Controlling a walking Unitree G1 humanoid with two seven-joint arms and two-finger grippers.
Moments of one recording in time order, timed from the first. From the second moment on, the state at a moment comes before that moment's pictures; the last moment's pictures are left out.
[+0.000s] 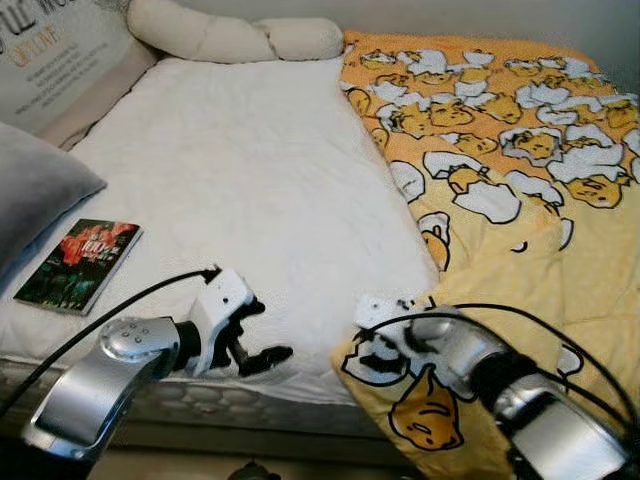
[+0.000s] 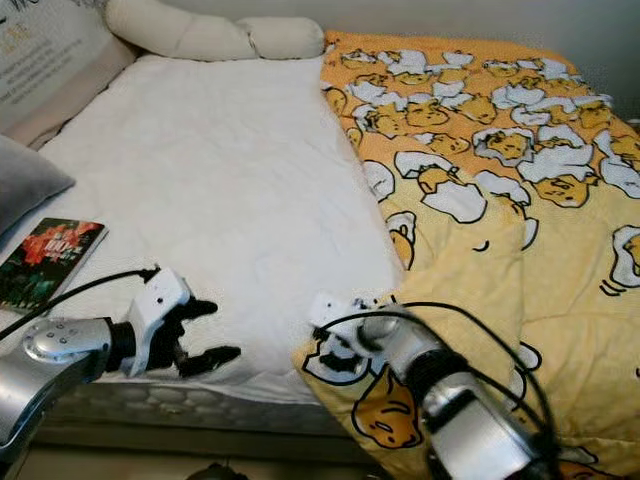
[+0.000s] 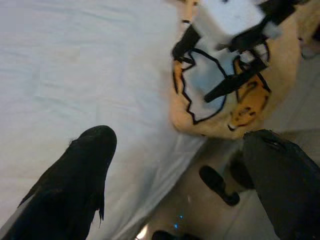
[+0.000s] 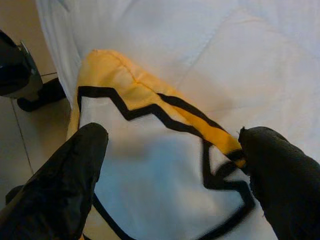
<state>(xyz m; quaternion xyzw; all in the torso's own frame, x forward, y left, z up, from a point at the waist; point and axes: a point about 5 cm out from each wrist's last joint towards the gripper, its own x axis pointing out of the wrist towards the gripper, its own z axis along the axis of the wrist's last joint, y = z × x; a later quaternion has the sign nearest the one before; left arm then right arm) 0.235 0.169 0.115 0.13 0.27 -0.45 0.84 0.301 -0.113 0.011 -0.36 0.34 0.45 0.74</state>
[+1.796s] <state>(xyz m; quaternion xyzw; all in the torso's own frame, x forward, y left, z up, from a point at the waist) 0.205 0.160 0.116 0.12 0.31 -0.50 0.80 0.291 -0.120 -0.011 -0.33 0.36 0.37 0.79</state>
